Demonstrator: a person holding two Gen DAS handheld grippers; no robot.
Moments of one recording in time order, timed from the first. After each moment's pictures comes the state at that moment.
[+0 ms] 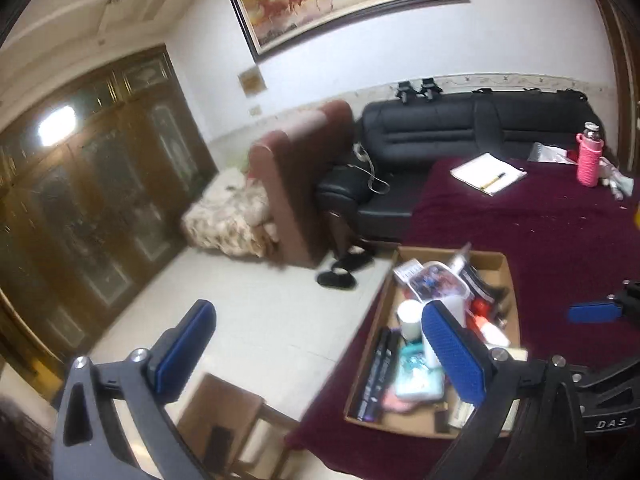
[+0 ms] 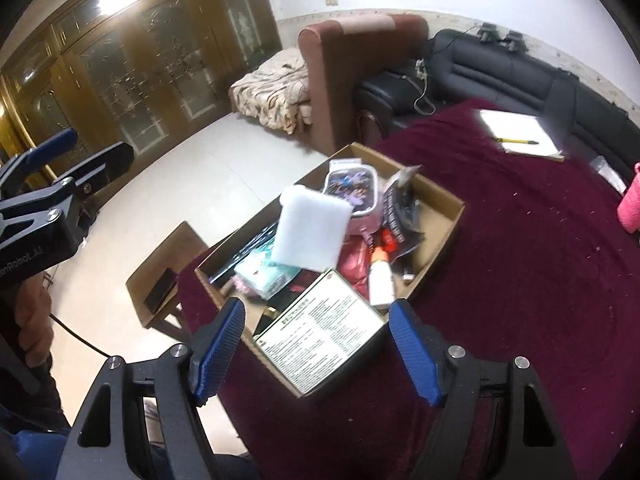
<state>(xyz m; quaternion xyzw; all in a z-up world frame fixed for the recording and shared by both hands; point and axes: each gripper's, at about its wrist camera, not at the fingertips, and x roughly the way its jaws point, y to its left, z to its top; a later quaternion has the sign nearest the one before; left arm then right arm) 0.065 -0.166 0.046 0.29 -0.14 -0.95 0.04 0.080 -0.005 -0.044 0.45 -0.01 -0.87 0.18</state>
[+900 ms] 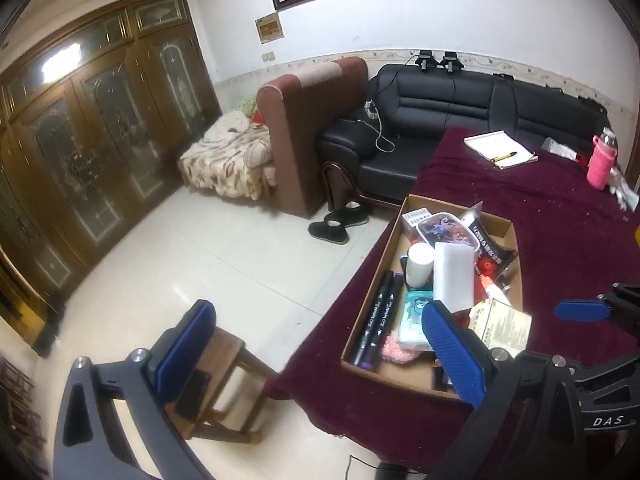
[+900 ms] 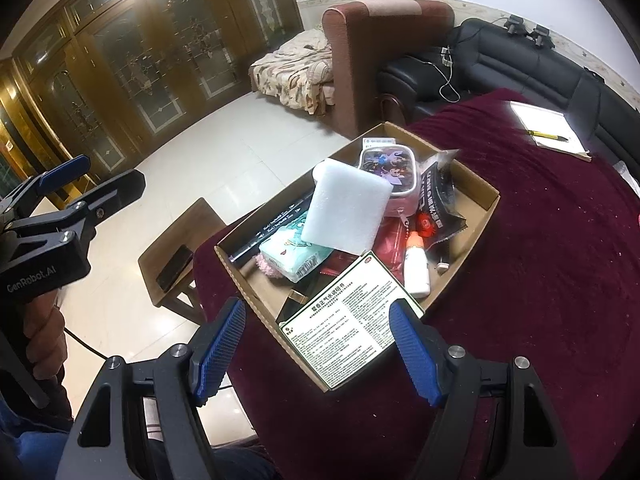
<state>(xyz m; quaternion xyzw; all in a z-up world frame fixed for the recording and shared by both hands) 0.075 -0.199 0.014 0.36 -0.07 -0.93 0.06 0.080 -0.027 -0.058 0.48 0.01 -0.85 0.21</state>
